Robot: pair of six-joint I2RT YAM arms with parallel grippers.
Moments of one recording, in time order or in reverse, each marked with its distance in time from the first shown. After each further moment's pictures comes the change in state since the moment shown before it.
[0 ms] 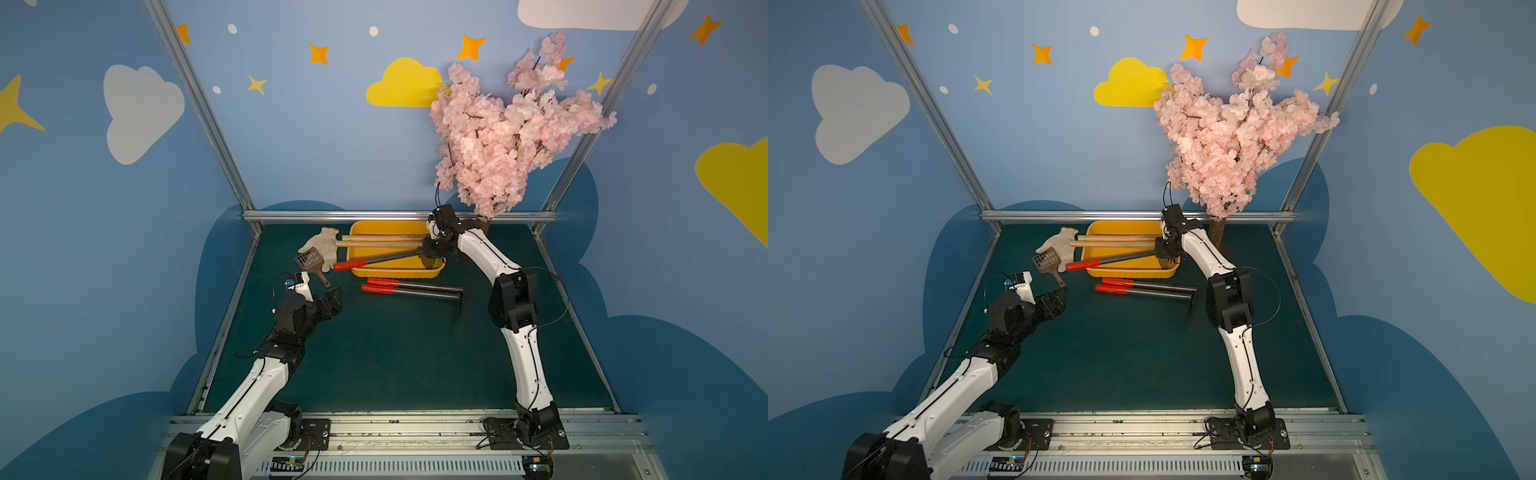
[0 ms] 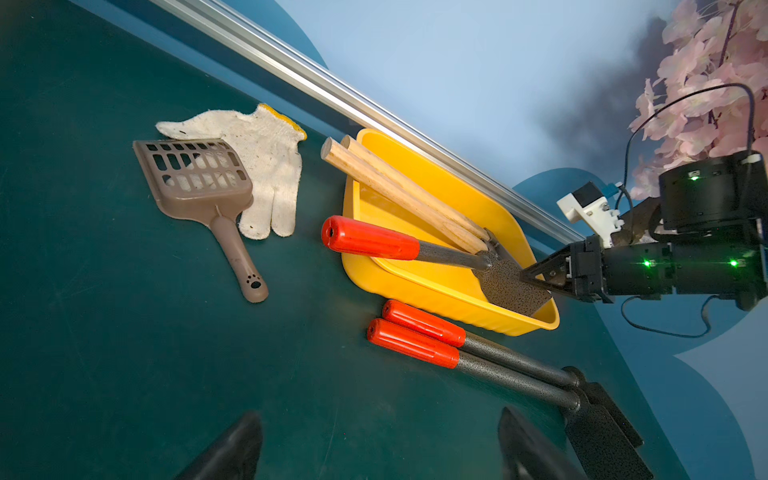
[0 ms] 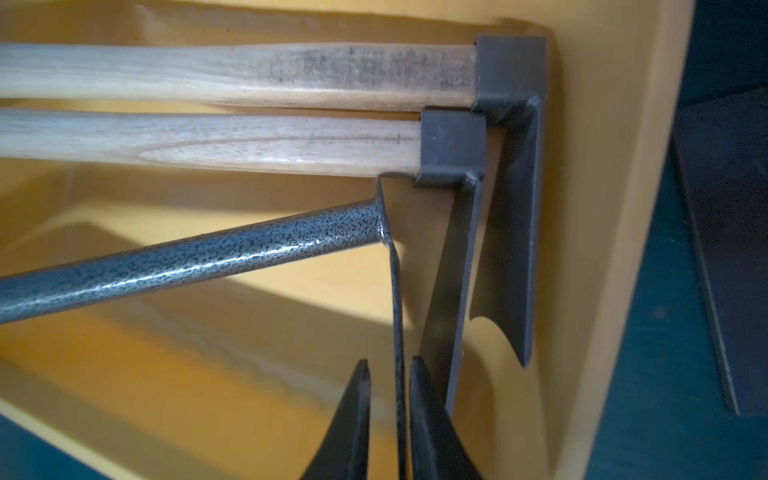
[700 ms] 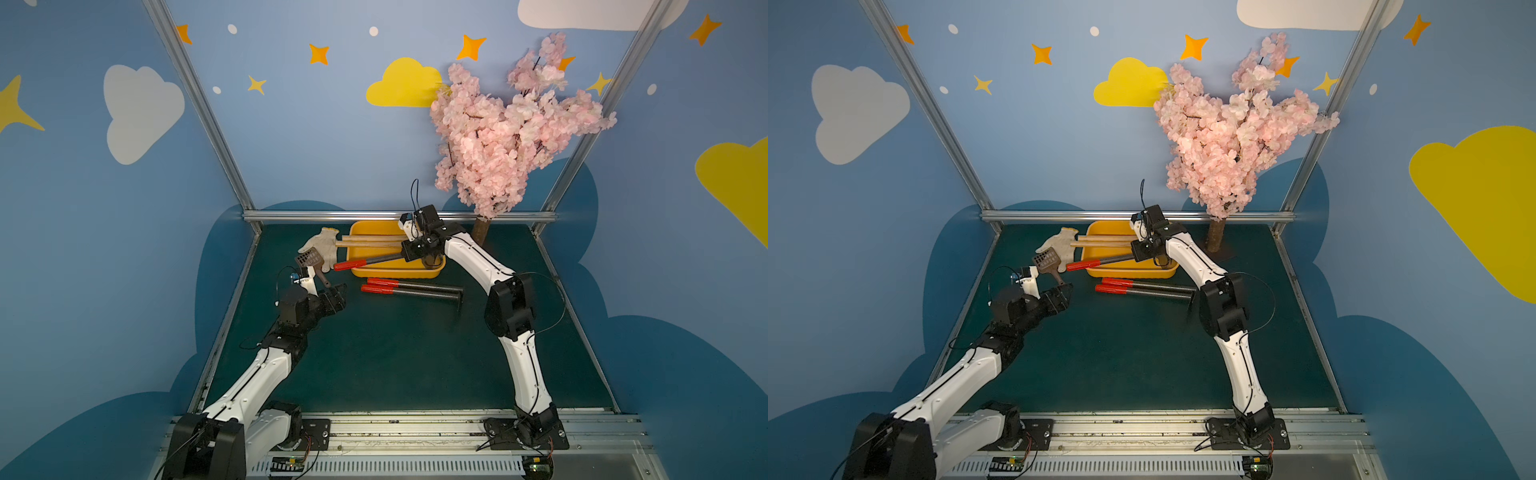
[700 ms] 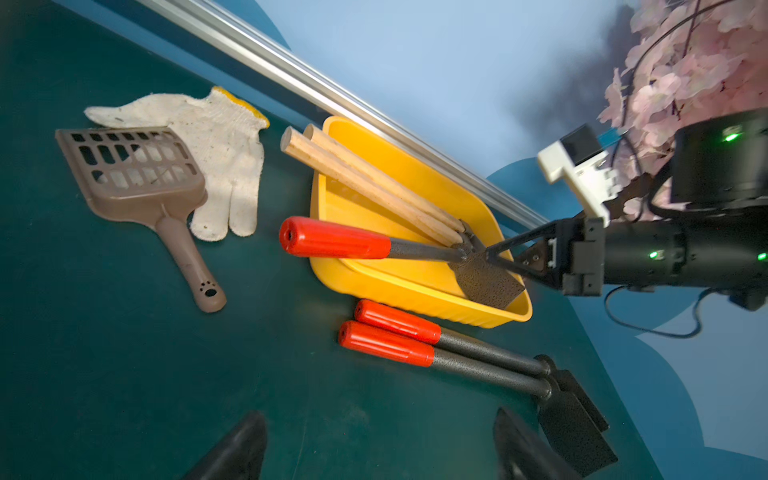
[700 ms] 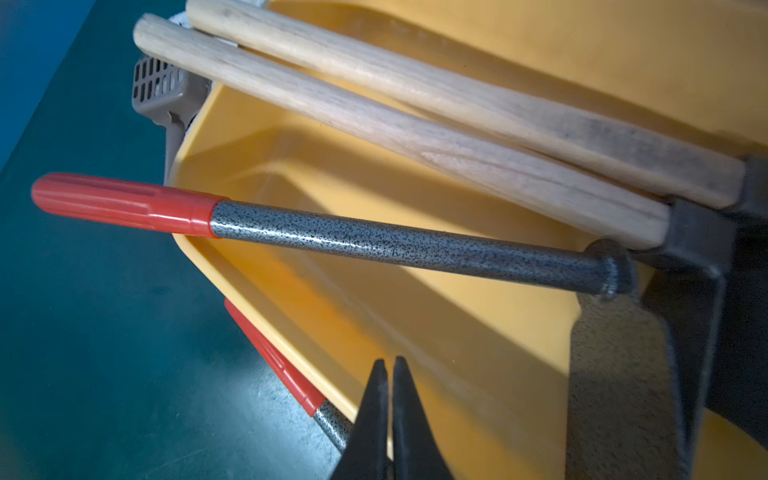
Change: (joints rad) left arm 0.000 0.114 0.068 0.053 0.095 -0.008; right arm 0.121 -0.029 -0.035 0.105 -0.156 -0.134
